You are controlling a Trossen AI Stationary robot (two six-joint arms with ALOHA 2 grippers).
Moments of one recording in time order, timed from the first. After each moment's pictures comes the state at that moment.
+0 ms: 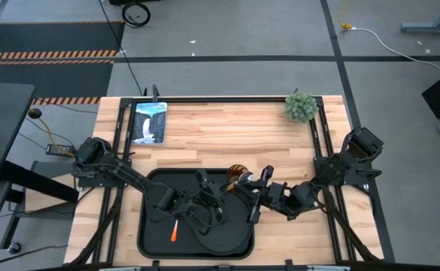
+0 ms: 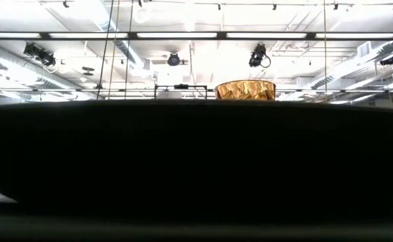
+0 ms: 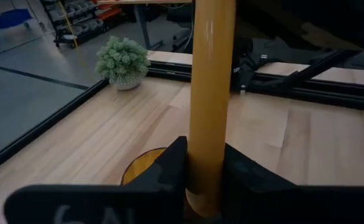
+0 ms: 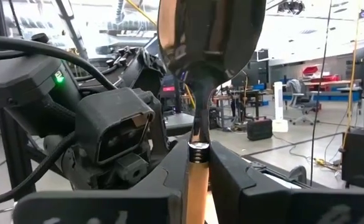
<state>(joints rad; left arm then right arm) -0.52 1.79 1.35 -0.05 -0.97 -0.35 0.64 1.70 0.83 1.33 0.97 -0.30</state>
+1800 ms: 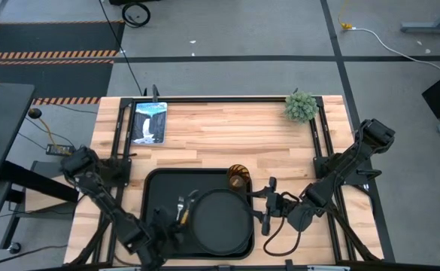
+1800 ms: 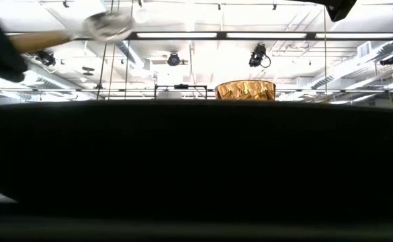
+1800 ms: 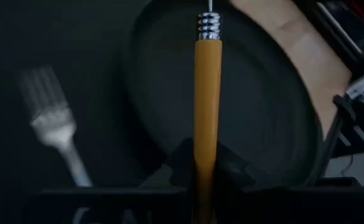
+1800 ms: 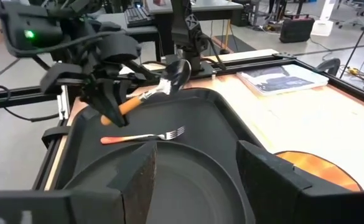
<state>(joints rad) -0.95 1.79 1.09 -0.49 -0.89 -1.81 0.74 1.52 0.83 0.28 0.94 0.39</state>
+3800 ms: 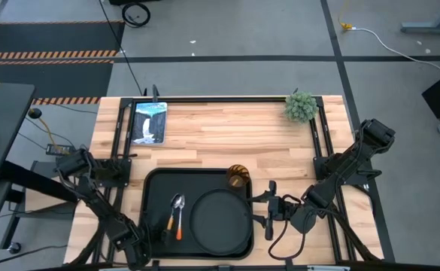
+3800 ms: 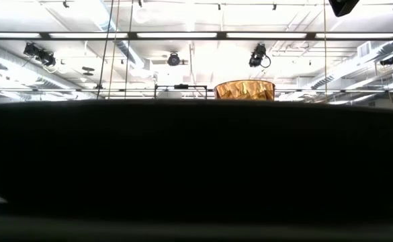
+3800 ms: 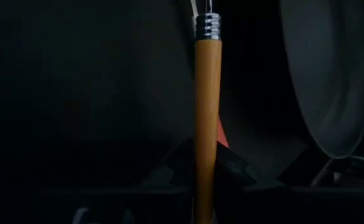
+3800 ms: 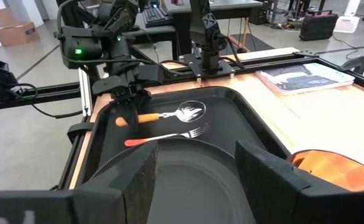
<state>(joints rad) -1.08 1.78 0.88 -0.31 -0.69 -2.32 0.77 1.52 0.83 0.31 0.89 0.39</state>
